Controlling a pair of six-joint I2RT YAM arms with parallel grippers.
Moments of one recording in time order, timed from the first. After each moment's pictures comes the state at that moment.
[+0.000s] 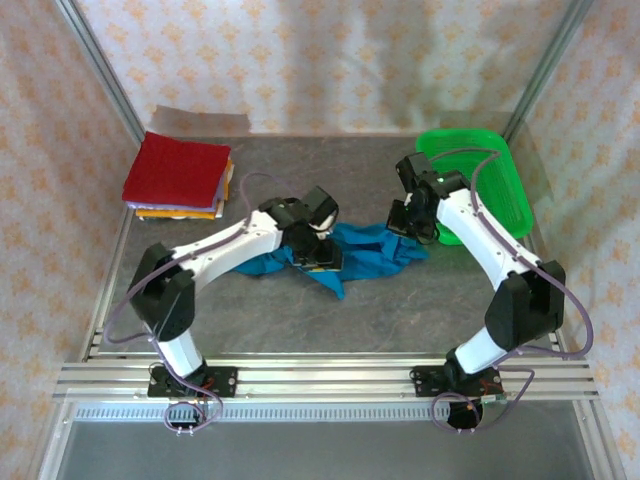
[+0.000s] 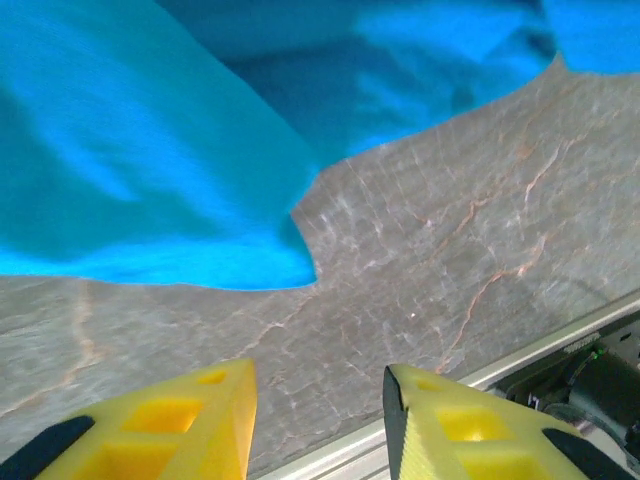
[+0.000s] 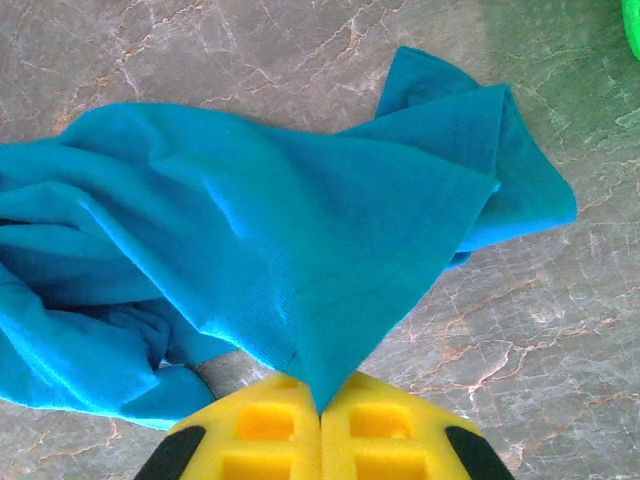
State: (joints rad) left arm -0.69 1.70 1.40 -0.92 0.28 -0.72; right arm 0.35 1.56 1.39 -1.12 -0.06 0.62
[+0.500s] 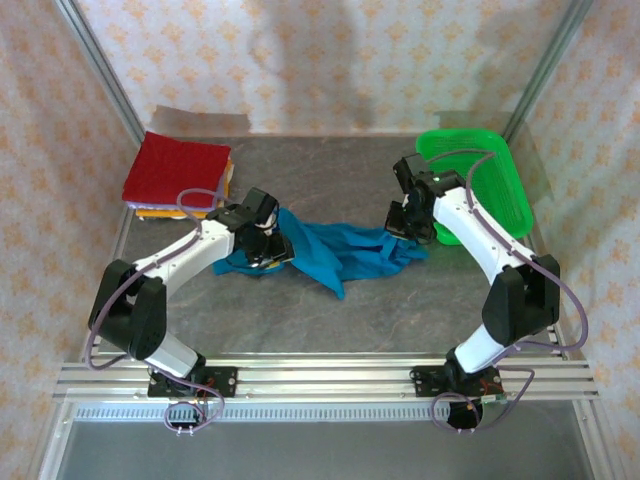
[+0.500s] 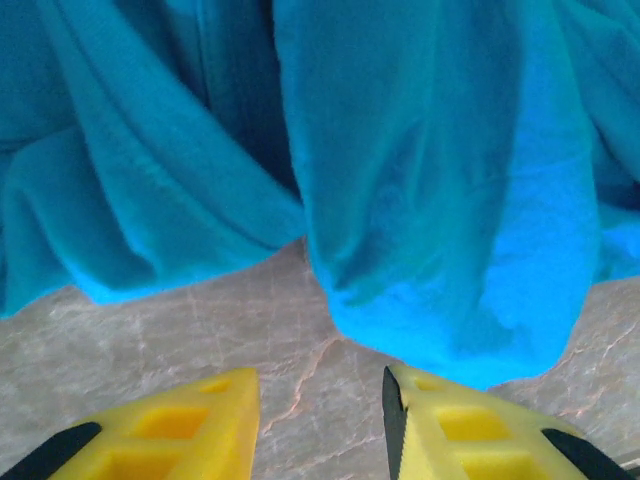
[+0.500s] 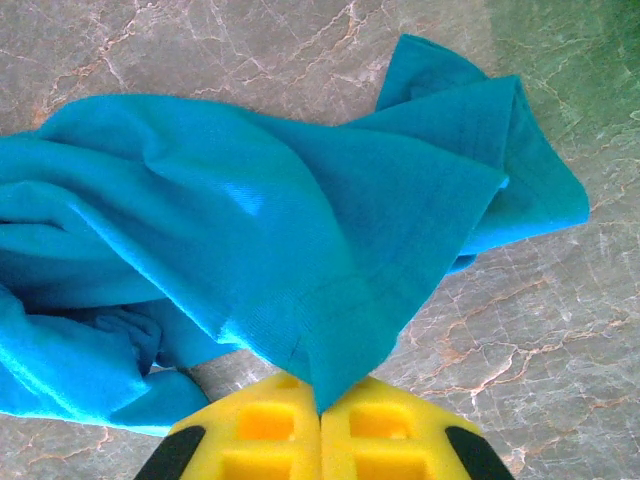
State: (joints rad) left arm -0.41 1.54 1.06 -0.72 0.29 -0.78; right arm 0.35 1.59 1.39 -1.11 -0.07 0.61
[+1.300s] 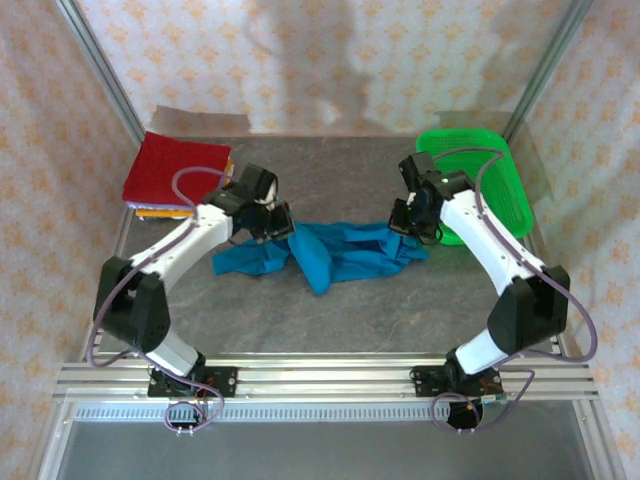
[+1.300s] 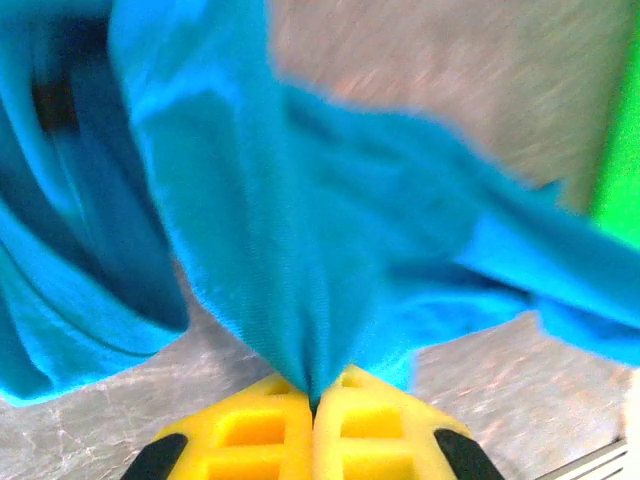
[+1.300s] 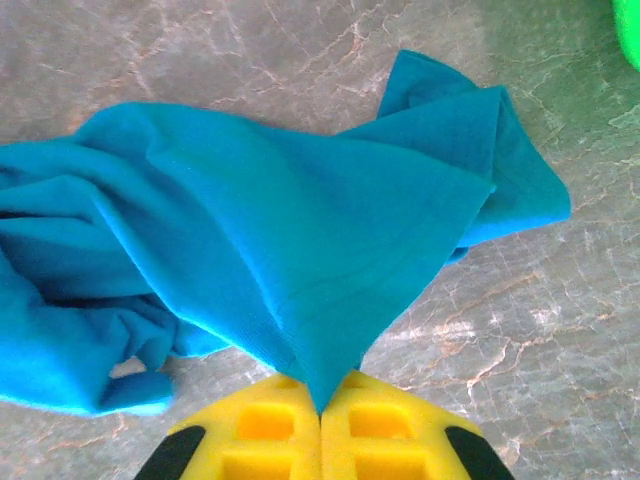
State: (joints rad) left arm -0.37 1.54 1.28 -0.73 0.28 -0.77; right arm 0.35 1.50 1.40 -1.13 -0.07 0.61
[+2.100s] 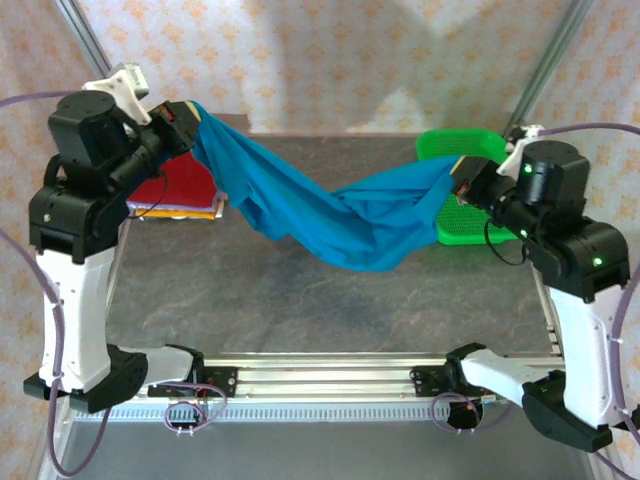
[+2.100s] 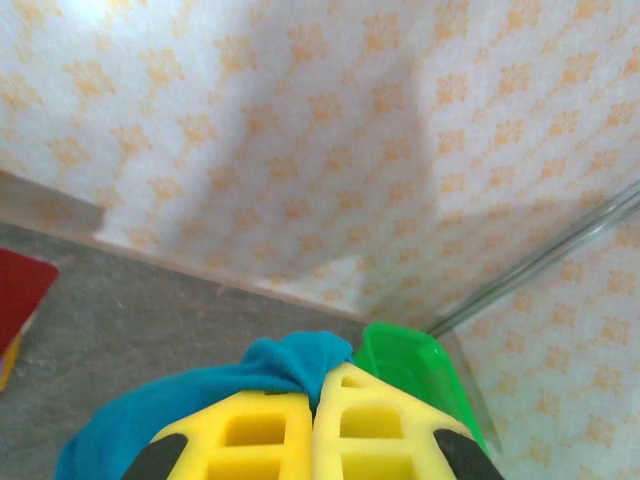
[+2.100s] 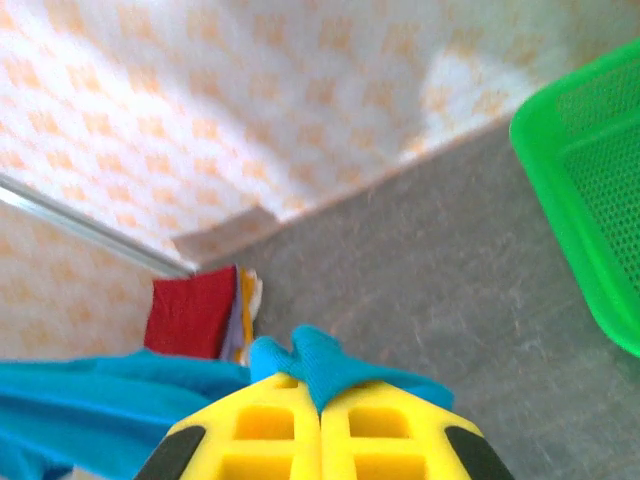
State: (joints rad) left arm -0.18 1.28 2.12 -1.03 0.05 -0.61; right arm 0.35 1.09 1.85 -1.15 0.04 0.72
